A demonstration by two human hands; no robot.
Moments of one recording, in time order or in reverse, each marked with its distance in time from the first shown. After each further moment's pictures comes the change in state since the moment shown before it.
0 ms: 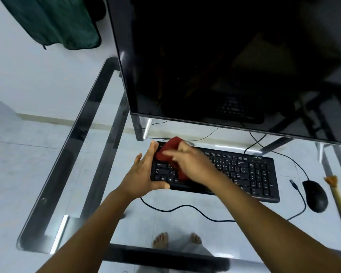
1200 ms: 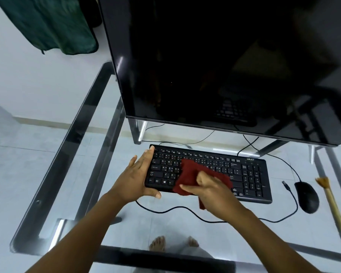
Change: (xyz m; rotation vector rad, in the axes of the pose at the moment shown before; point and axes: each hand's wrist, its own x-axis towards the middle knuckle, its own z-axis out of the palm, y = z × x) left_hand -0.003 -0.003 -0.002 0.198 -0.058 0.044; right_hand -0.096 0.020 0.000 0.011 -0.126 0.037
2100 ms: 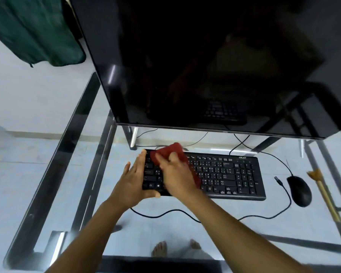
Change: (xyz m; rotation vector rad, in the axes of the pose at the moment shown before) left_hand 0.004 0.014 0.007 -0.033 0.088 -0.060; right_hand 0.081 -0.054 0.001 -0.050 0.175 0.221
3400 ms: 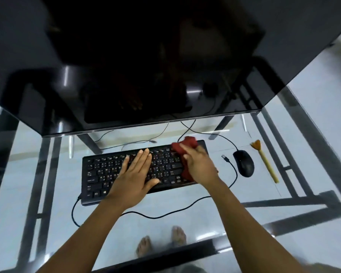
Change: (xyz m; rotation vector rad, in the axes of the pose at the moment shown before) left_hand 0.056 0.104 0.074 0.438 -0.195 0.276; right_hand -0.082 0.190 -0.055 0.206 0.270 0.406
